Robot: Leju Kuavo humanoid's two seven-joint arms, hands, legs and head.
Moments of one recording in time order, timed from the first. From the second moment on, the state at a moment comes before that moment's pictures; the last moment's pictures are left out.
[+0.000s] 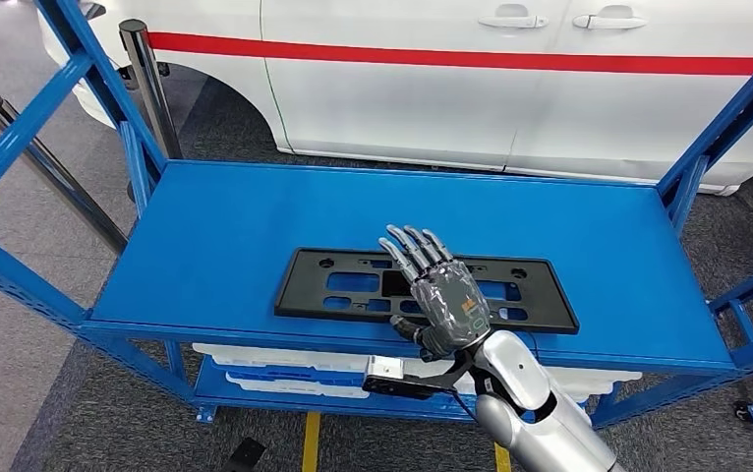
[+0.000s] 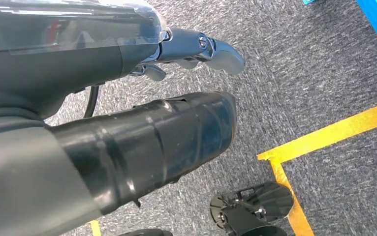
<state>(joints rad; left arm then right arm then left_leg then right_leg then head) -0.15 -0.21 0.85 -0.22 -1.30 0.18 -0.30 -0.42 -0.13 0.73 -1.41 1.00 -0.36 -0.28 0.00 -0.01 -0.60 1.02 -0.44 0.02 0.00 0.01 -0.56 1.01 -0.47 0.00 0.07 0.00</state>
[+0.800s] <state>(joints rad) -0.15 -0.21 0.84 -0.22 -1.30 0.18 -0.27 -0.53 -0.09 0.81 -1.29 0.87 -0.20 -0.32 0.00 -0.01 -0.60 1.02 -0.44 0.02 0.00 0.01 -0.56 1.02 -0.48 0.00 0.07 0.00</state>
